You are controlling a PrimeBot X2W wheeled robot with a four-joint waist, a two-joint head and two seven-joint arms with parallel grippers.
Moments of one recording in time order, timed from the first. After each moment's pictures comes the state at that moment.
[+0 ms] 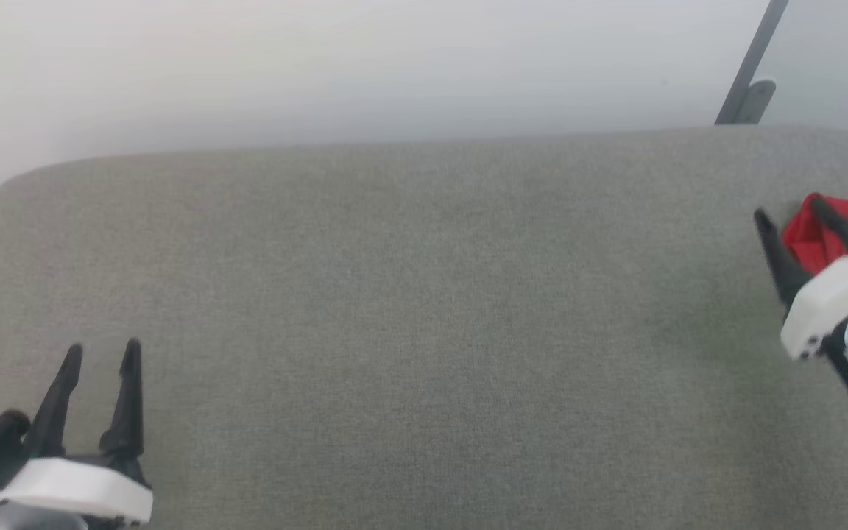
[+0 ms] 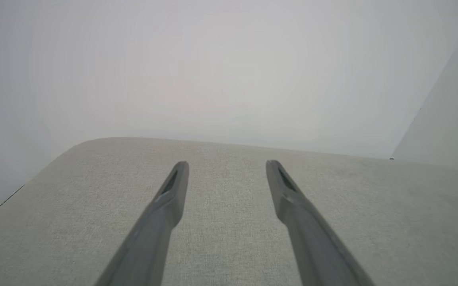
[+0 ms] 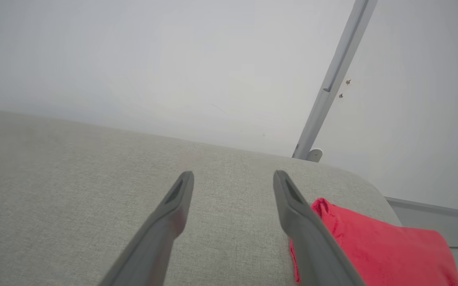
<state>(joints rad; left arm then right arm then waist) -0.05 0.34 0.05 0.20 -0.49 -0.13 -0.26 -0.63 -0.51 0.35 0.71 0.52 0.13 -0.13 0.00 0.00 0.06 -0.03</state>
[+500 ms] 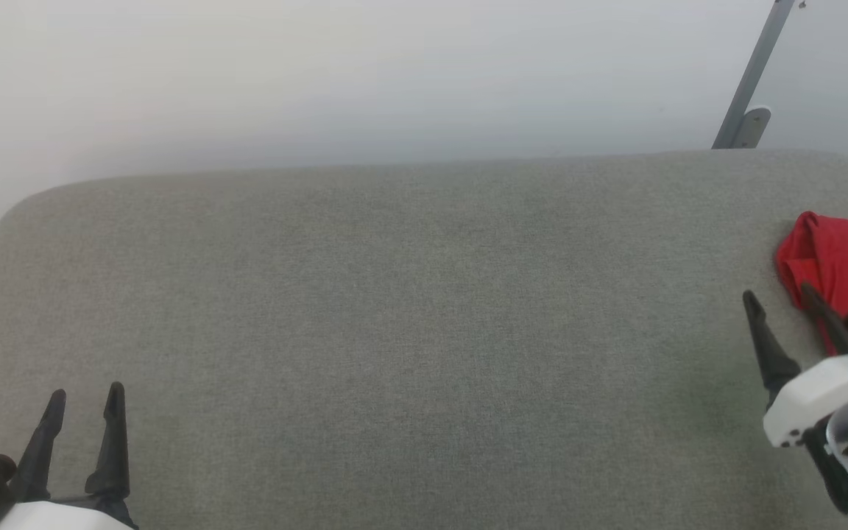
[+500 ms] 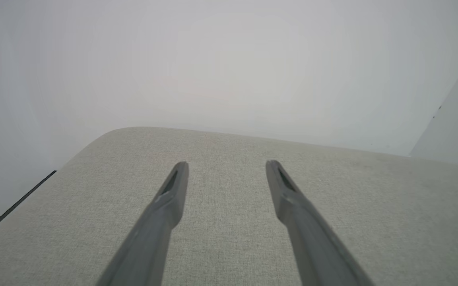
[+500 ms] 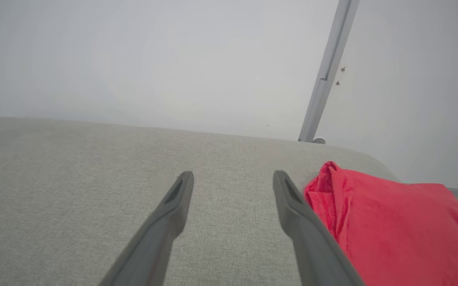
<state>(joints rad) 0.08 0.31 0.13 0.17 -0.47 -0.13 -0.26 -0.33 -0.42 0.17 0.56 0.42 0.13 -0.24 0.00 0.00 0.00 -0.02</state>
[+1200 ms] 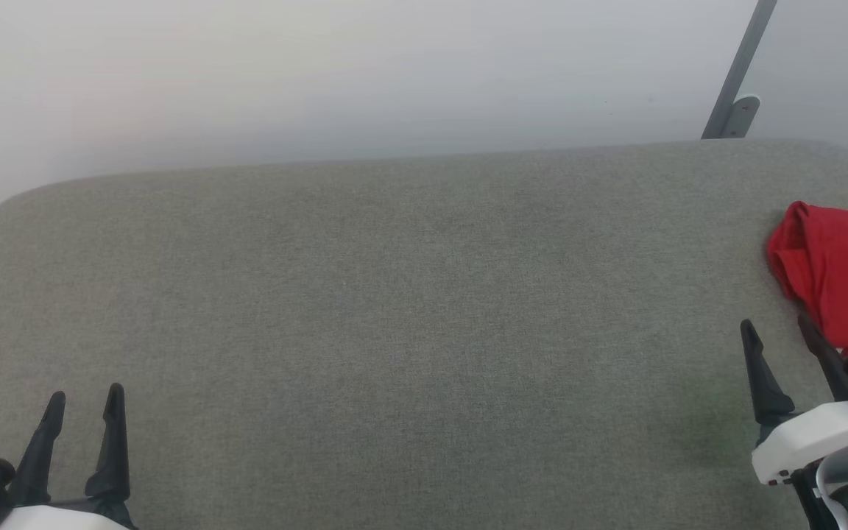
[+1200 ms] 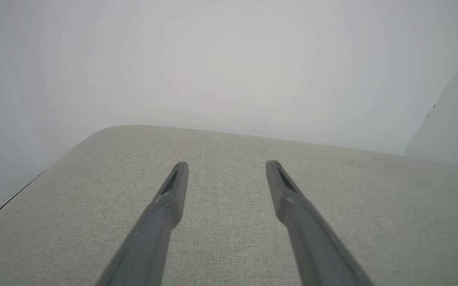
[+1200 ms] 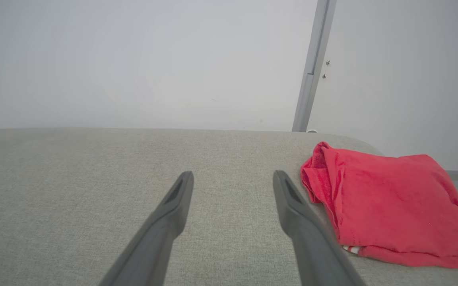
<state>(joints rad) 0.09 0.30 0.14 0.15 -0.47 -0.13 -0.26 -0.15 -0.29 -0.01 0.37 0.30 0.13 -0.23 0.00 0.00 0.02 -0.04</state>
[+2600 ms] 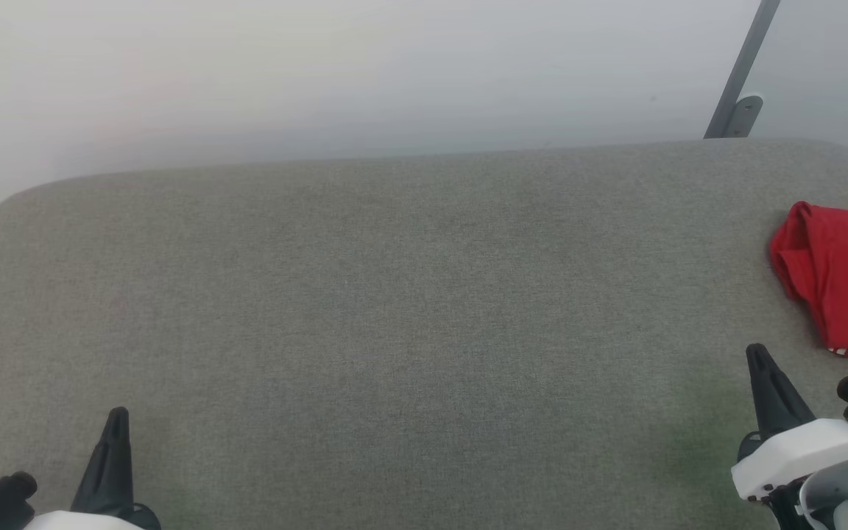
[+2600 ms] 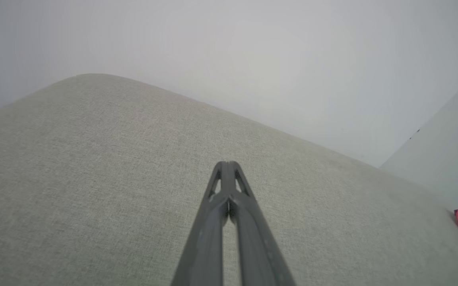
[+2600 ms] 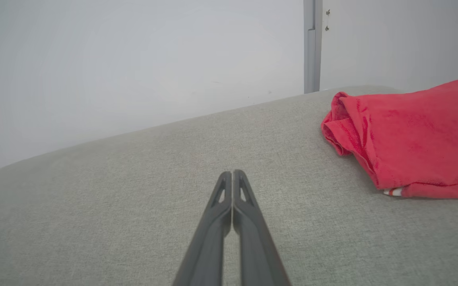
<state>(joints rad) 0.10 0.24 0.12 0.19 -0.61 -0.13 -0.21 -0.09 -0.22 -0.04 0.33 0.44 0.13 -0.15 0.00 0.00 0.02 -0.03</state>
